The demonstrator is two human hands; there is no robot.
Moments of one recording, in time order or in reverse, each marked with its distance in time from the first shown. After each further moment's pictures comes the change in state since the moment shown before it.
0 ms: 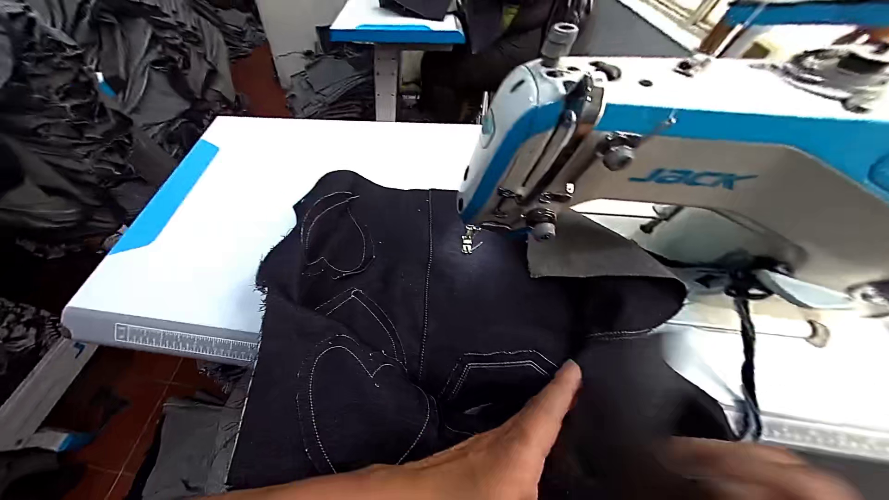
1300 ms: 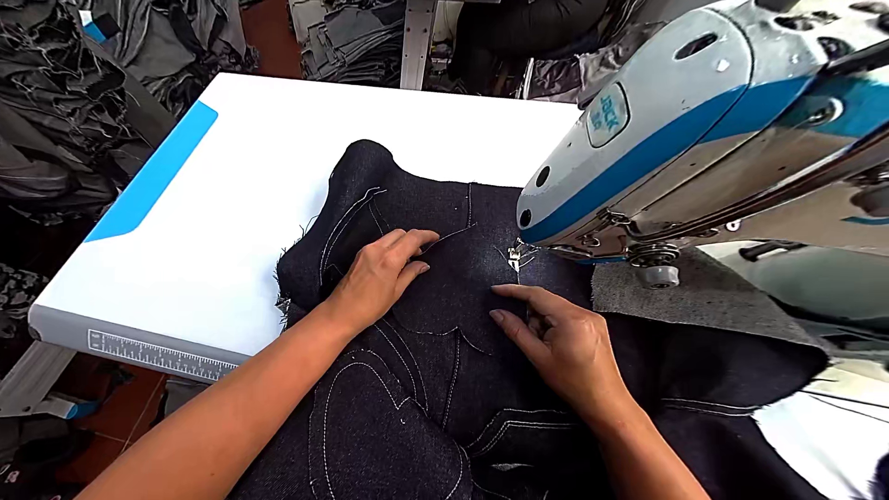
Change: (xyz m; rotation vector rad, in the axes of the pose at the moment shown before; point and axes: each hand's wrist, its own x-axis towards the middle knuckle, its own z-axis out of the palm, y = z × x) left_hand 0.038 -0.077 -0.210 1.170 0.612 0.159; right_hand 0.132 0.119 0.135 -0.303 -0.149 -0.050
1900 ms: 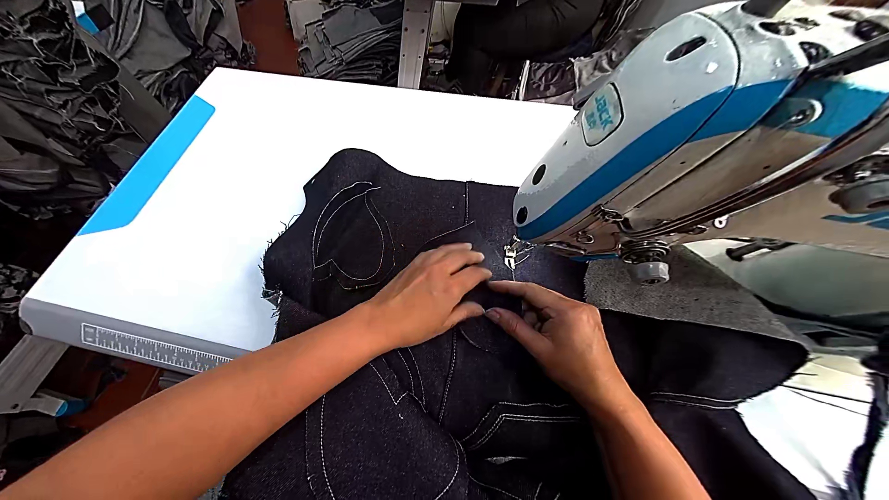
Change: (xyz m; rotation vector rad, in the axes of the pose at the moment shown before) left_hand 0.012 0.038 0.019 0.020 -0.340 0.162; right_hand 0.003 0.006 -0.005 0.063 -0.060 0.030
